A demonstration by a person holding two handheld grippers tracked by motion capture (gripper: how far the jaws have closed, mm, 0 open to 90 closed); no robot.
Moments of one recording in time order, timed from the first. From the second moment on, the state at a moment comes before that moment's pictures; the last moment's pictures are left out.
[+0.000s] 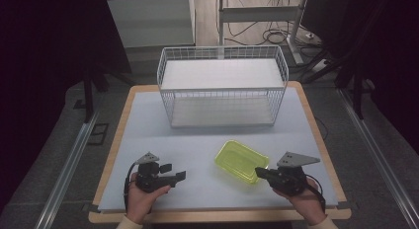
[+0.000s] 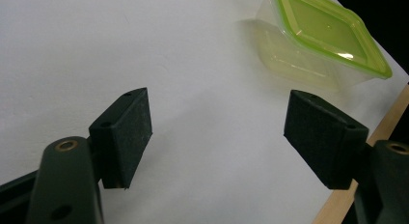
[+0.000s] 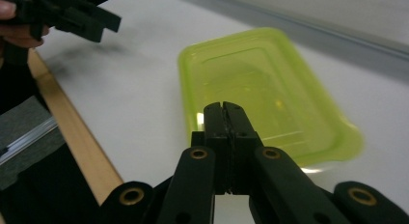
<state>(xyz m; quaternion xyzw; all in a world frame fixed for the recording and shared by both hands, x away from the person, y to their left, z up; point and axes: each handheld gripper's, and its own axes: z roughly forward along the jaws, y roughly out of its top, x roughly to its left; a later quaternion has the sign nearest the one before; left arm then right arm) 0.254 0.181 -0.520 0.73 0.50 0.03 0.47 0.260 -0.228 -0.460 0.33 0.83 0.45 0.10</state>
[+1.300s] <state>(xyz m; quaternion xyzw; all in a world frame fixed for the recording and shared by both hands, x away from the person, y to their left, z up) 0.253 0.182 -0.520 0.73 0.50 0.03 0.46 0.256 -0.192 -0.499 0.30 0.88 0.37 0.06</state>
